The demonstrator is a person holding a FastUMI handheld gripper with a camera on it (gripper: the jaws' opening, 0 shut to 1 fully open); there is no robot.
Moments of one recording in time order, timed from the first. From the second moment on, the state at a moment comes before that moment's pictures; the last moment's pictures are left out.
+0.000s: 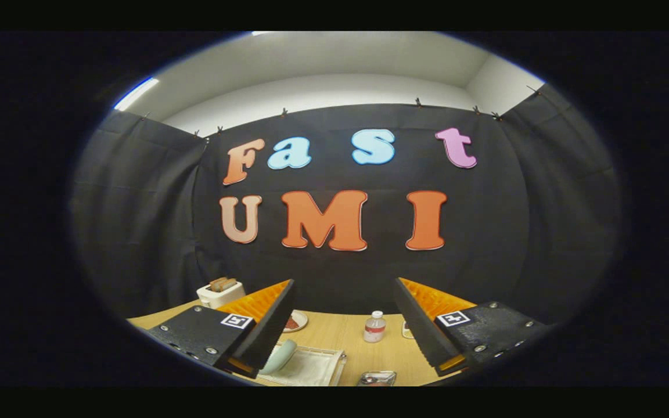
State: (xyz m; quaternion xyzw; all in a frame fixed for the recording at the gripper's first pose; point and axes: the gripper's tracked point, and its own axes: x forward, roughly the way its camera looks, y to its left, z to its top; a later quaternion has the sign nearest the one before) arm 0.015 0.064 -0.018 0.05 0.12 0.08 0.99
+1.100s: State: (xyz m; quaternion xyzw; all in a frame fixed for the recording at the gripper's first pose) arm -0.004 0.154 -0.172 0.08 0.46 0.16 0.87
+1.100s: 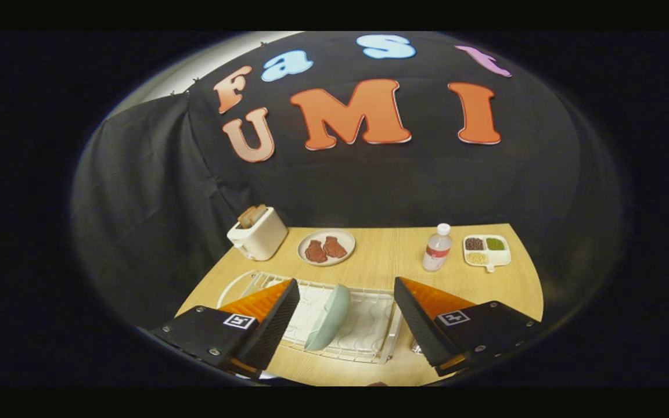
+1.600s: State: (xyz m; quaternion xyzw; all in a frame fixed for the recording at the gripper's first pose) arm -0.044 0.193 -0.249 0.05 0.62 0.18 0.77
